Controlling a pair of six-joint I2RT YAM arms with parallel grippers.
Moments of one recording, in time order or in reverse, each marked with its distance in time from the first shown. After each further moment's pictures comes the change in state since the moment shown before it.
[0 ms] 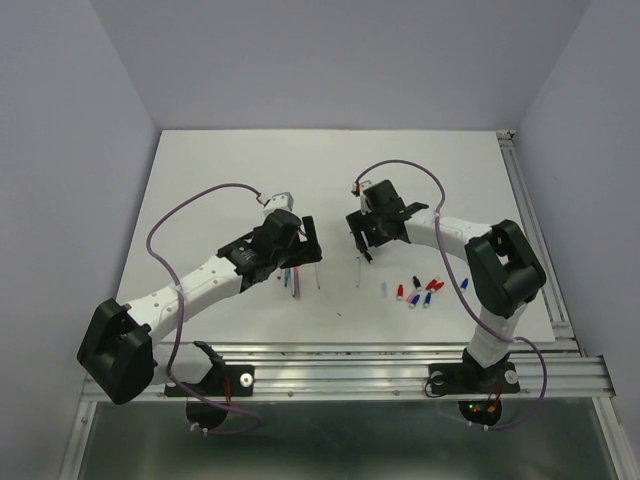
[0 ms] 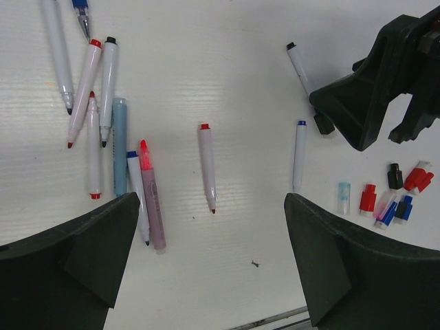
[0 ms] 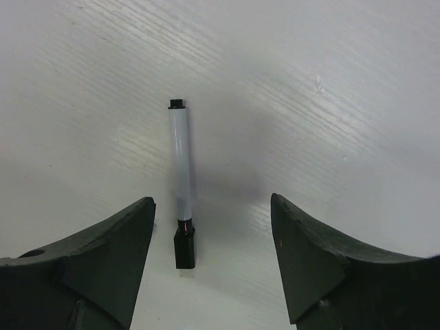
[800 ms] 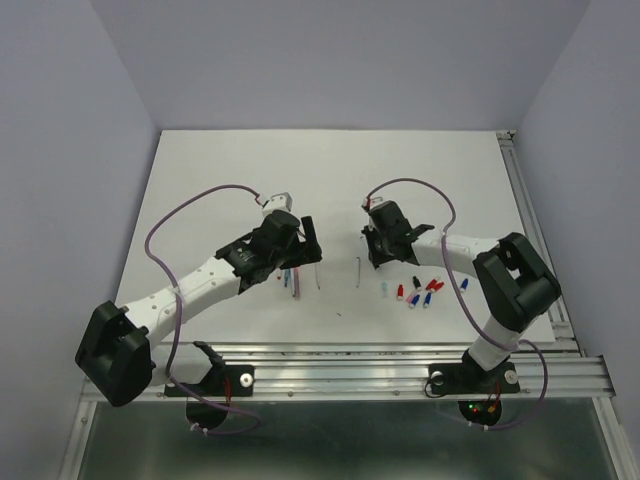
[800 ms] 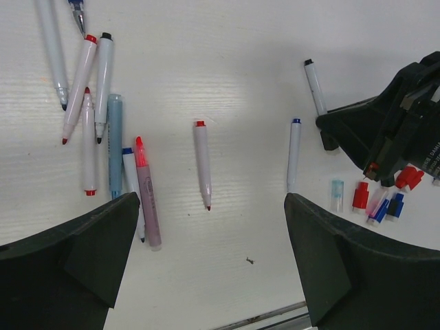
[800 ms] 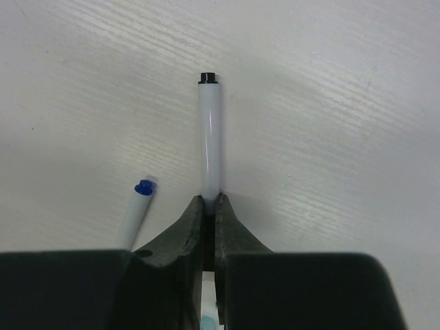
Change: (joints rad) left arm 0.001 -0.015 -0.010 0.001 0.008 -0.015; right arm 0.044 -0.101 -0.228 0.136 0.060 0.166
